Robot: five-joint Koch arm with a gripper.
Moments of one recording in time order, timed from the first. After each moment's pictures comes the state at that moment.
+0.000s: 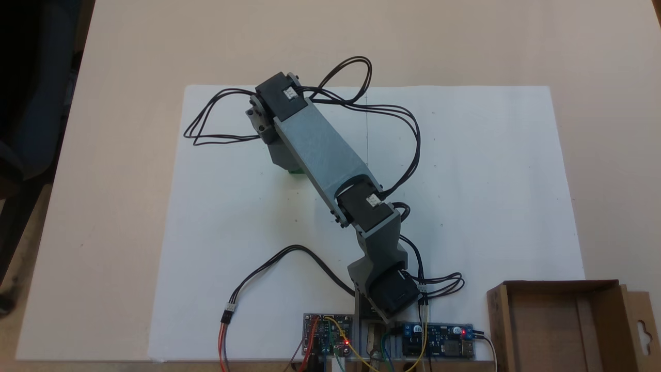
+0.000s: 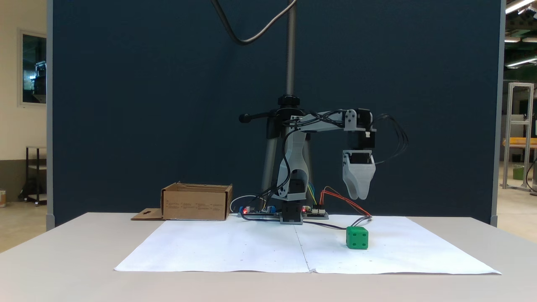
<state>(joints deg) -36.4 77.6 45.6 91.3 34.6</state>
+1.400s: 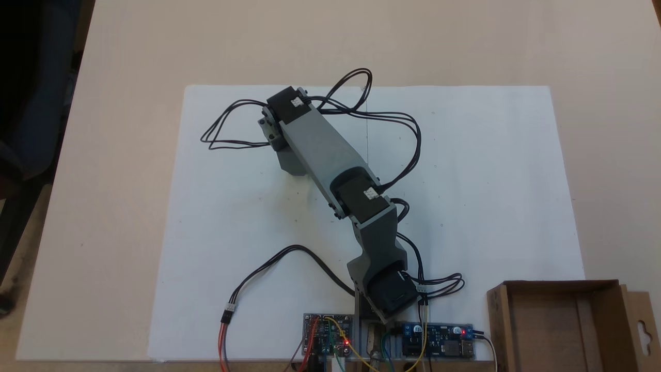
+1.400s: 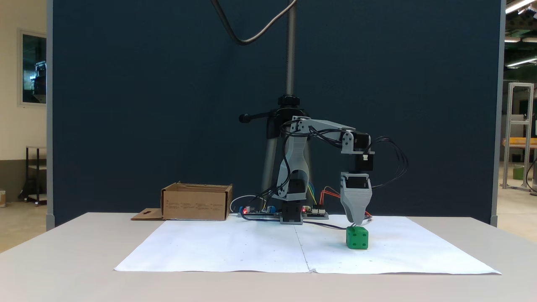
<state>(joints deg) -33.9 75.1 59.9 75.5 34.6</state>
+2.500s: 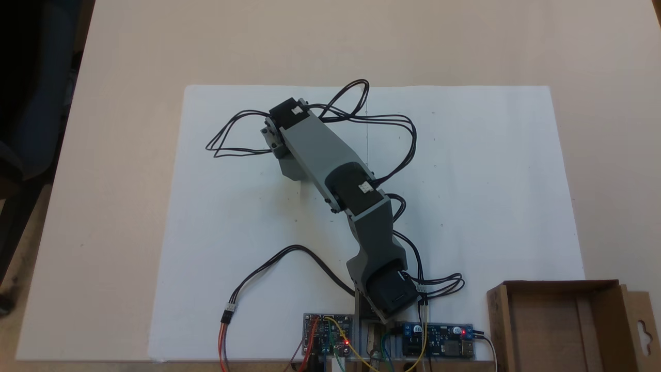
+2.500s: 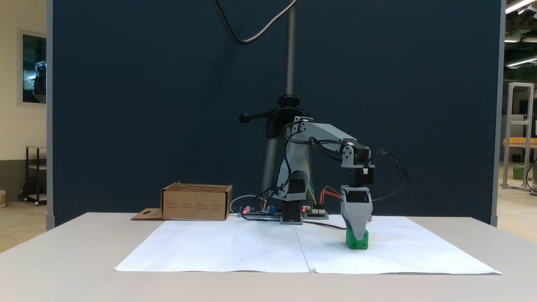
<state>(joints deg) -33.9 71.5 66.2 65.3 34.6</state>
